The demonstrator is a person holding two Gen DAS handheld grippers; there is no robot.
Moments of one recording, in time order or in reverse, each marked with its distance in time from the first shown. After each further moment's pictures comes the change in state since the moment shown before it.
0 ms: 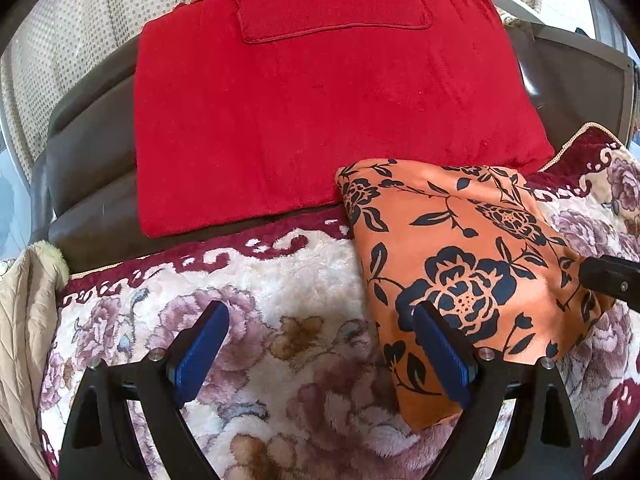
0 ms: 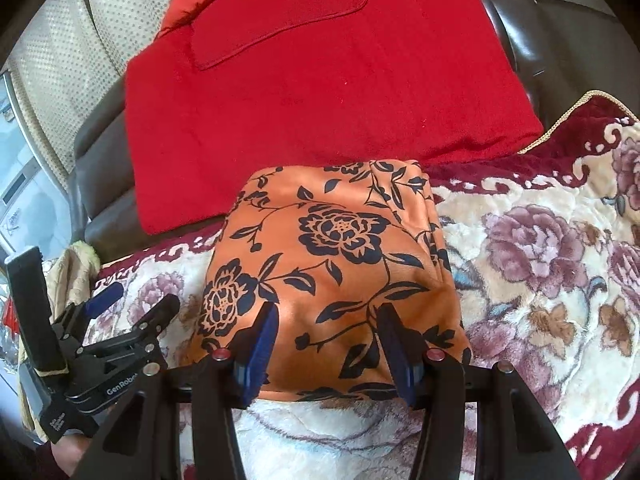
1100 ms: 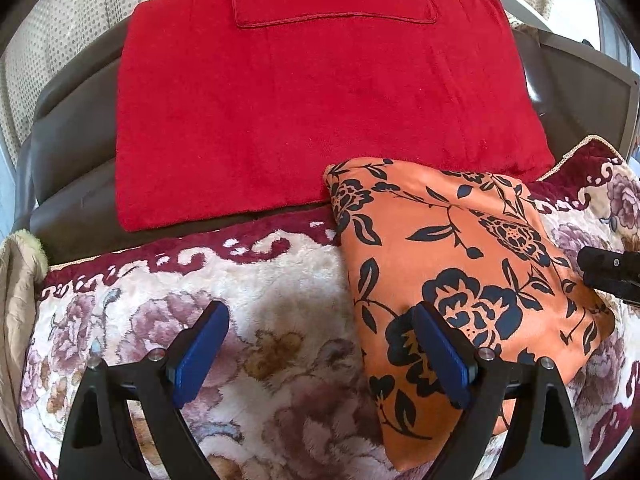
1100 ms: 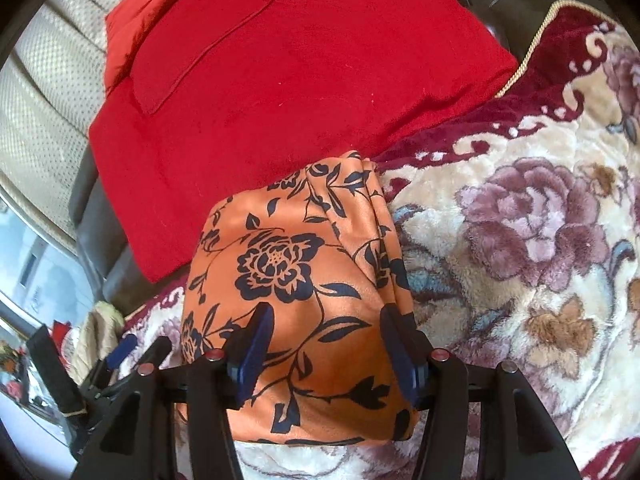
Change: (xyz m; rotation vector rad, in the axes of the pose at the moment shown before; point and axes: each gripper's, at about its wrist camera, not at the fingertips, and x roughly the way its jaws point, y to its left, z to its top) left arm 0.029 -0.002 0.014 -0.048 0.034 -0.056; right arm 0.035 -0.080 0.021 0.266 0.043 0.125
